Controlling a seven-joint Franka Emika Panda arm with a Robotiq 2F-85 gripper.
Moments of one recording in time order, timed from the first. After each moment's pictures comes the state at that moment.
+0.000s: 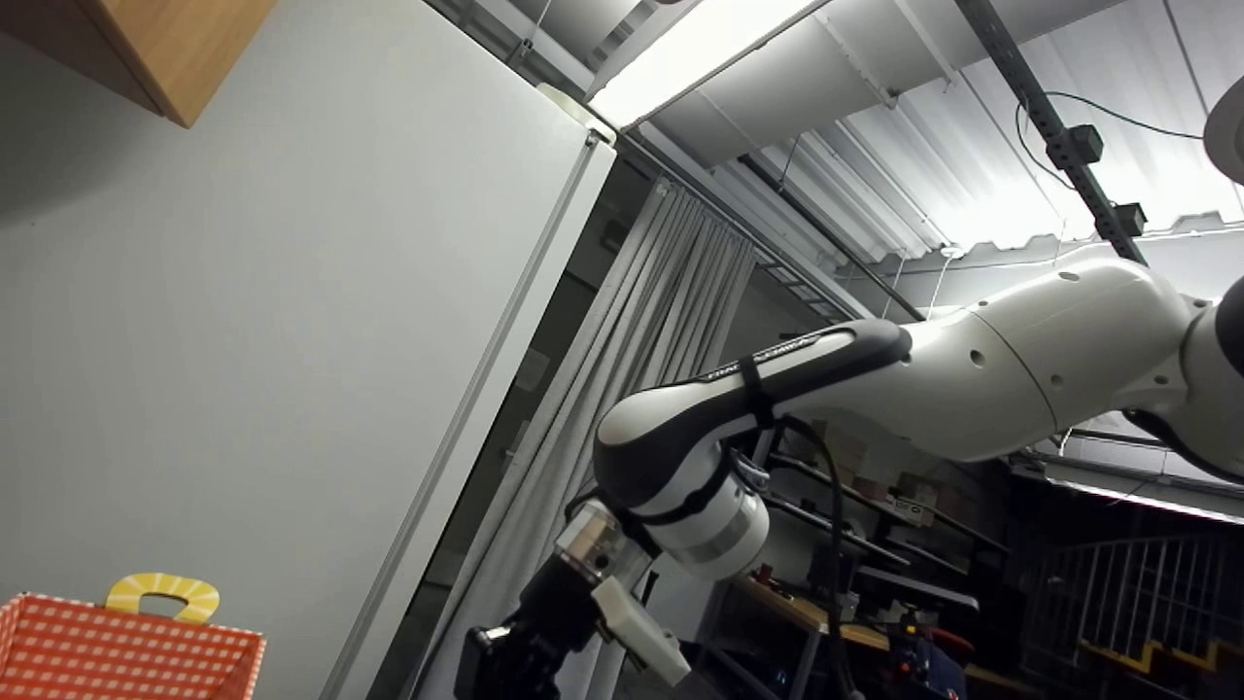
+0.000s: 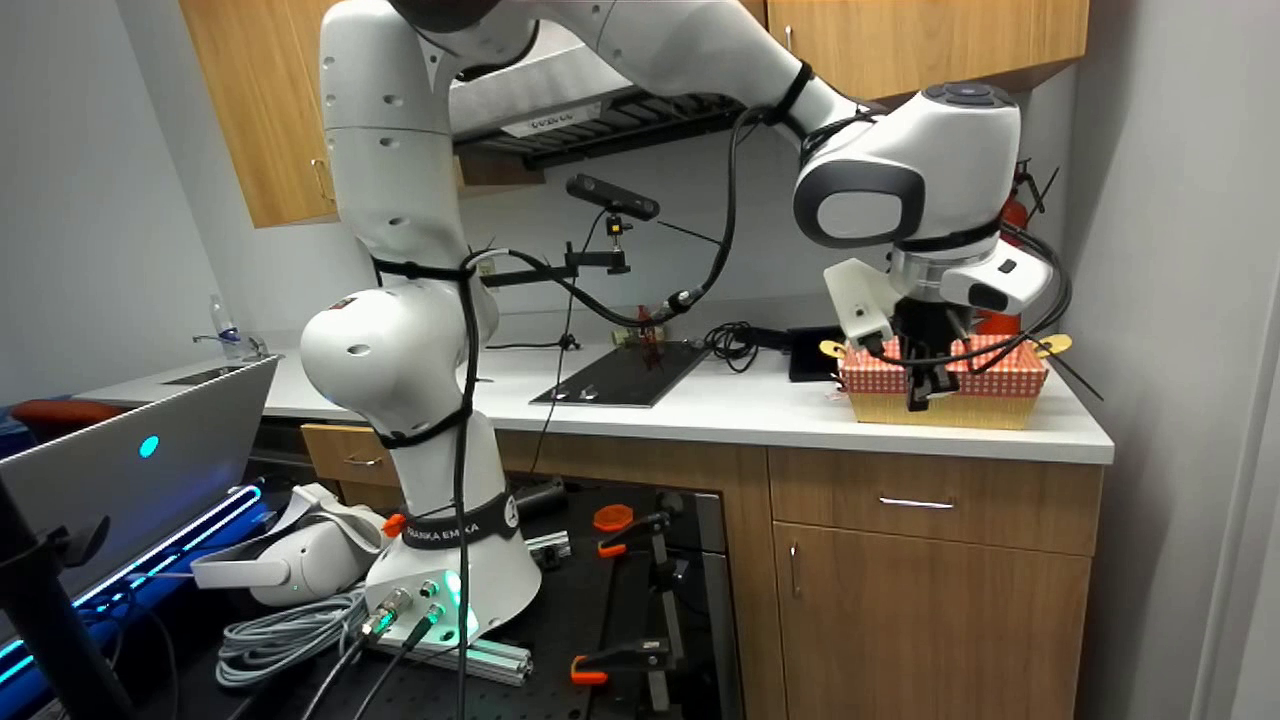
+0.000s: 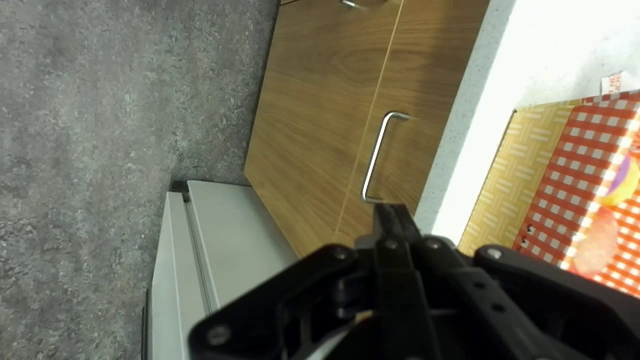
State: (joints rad) arm -0.10 0.14 0.14 -2.22 0.52 2.37 -0.27
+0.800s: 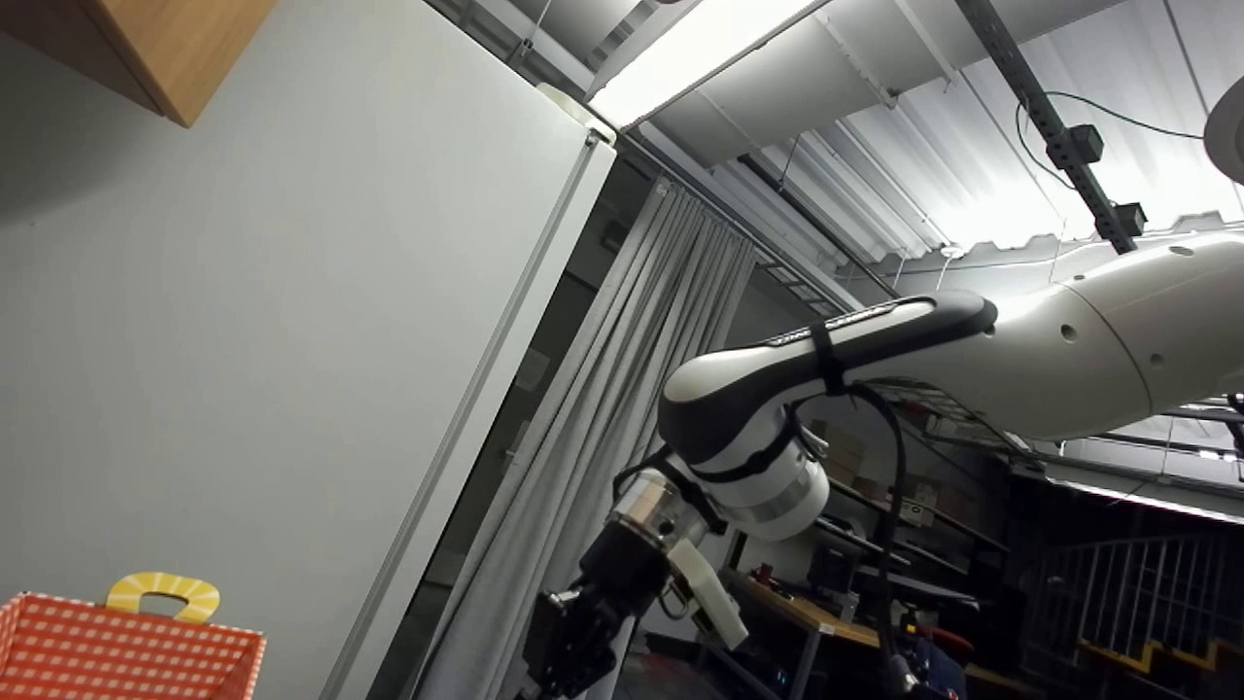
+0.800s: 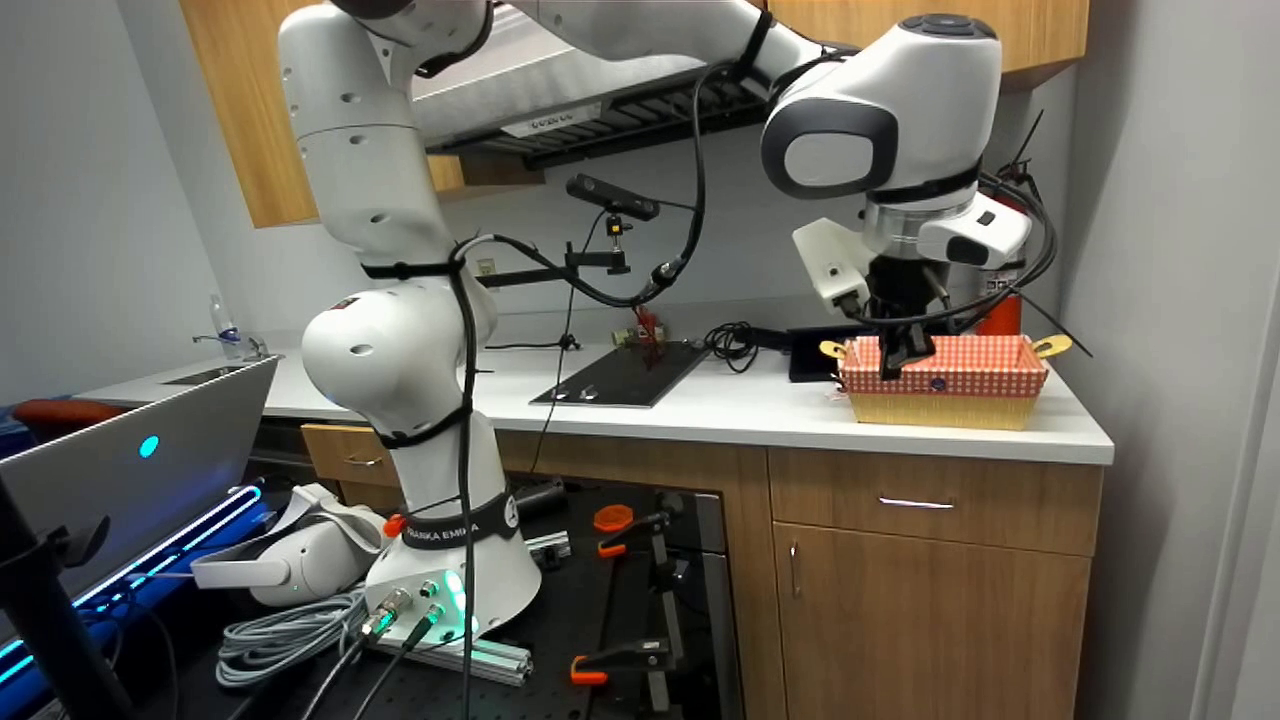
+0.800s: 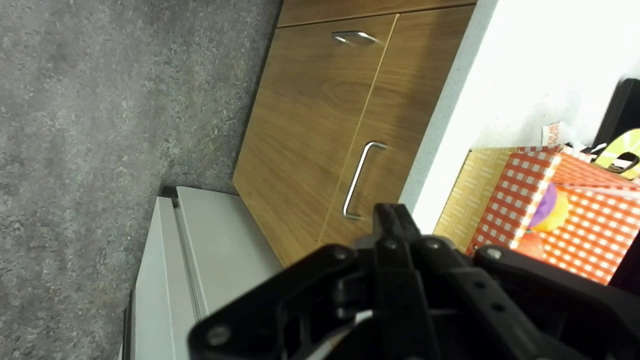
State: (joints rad) arm -0.08 -0.02 0.06 -2.29 0.52 2.23 -0.35
